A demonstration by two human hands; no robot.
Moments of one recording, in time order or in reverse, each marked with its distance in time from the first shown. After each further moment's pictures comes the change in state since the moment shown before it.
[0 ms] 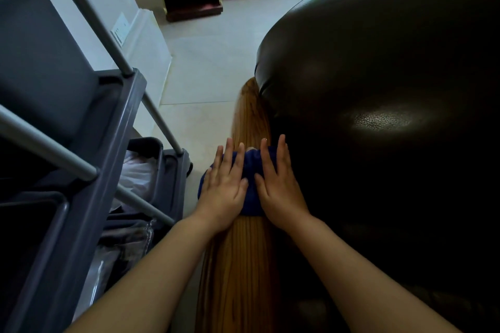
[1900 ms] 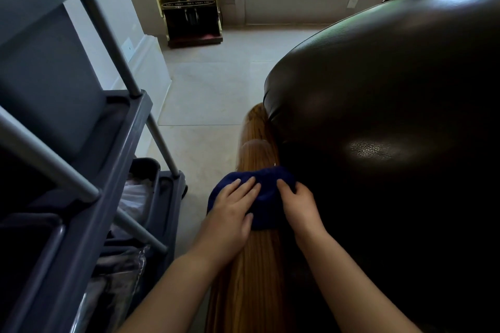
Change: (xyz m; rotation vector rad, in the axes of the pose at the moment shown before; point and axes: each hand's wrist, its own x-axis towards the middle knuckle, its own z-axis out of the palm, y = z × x) left_hand -0.006 -0.010 -0.008 -0.055 0.111 0.183; right_hand 0.018 -0.014 -0.013 0.704 0.144 0.572
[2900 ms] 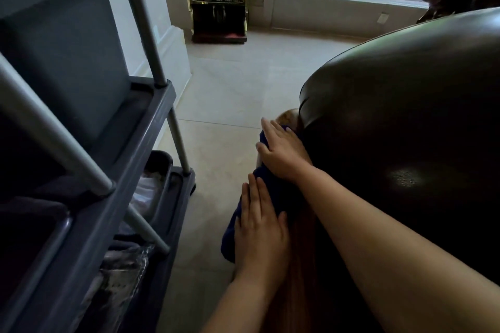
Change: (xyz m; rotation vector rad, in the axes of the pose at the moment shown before) left_hand 0.015 0.009 0.035 -0.120 0.151 -0.408; right_hand 0.118 -0.063 0.069 -1.054 -0.198 -0.729
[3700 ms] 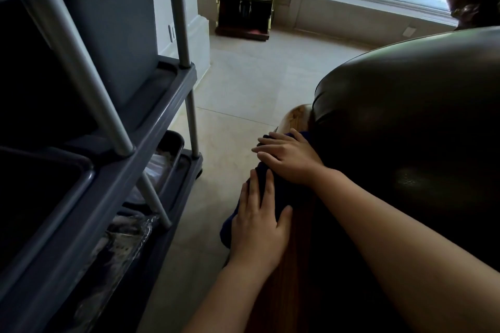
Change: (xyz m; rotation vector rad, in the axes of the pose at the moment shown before) left_hand -0.030 -0.004 -0.005 -0.056 -0.016 -0.043; right_hand -0.035 -0.002 -0.003 -0.173 -0.180 -0.305
